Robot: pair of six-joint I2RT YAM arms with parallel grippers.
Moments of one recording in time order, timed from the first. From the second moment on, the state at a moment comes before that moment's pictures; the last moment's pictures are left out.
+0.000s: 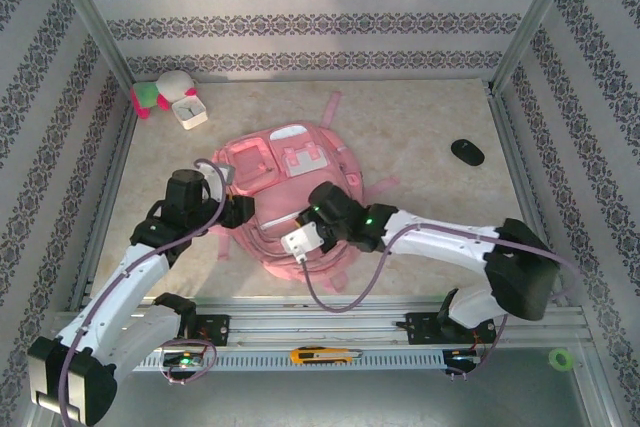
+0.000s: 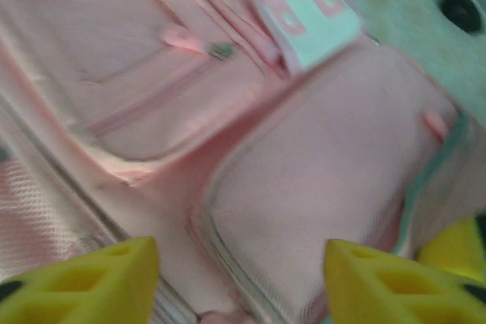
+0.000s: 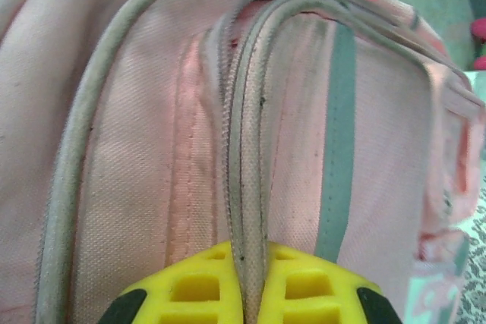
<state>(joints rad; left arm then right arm) -0.26 0.87 0.62 -0.42 0.34 -0.18 0.96 1.44 0.91 -0.25 -0.08 -1.21</state>
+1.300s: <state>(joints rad) -0.51 1.00 0.47 -0.23 0.30 0.59 0.74 0.92 0.62 -0.32 -0.05 0.12</state>
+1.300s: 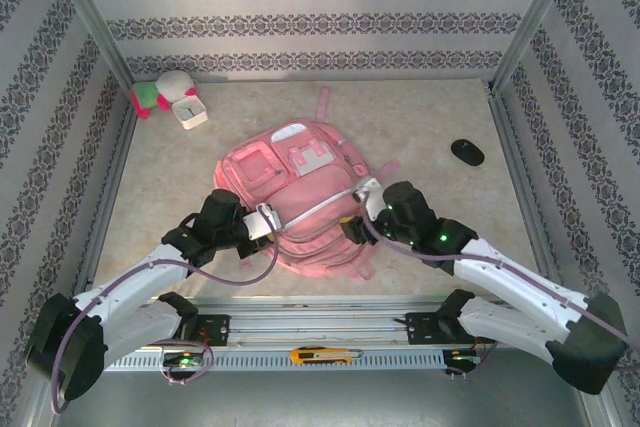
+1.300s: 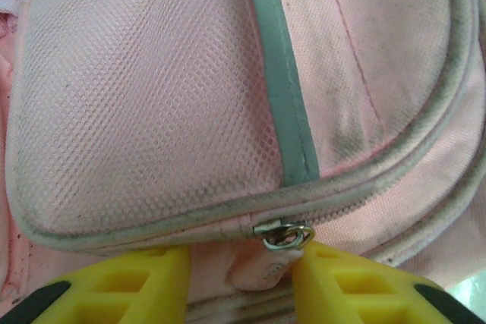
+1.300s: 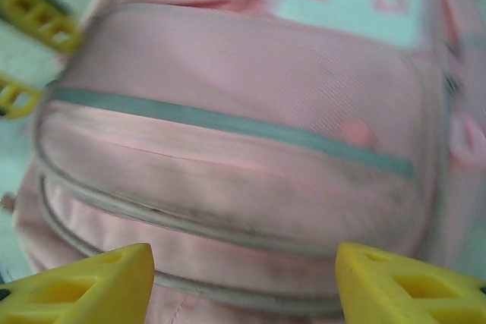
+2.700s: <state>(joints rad) -0.75 1.03 0.56 -0.24 0.41 0.16 0.66 0.95 0.41 -0.07 0.09 0.84</state>
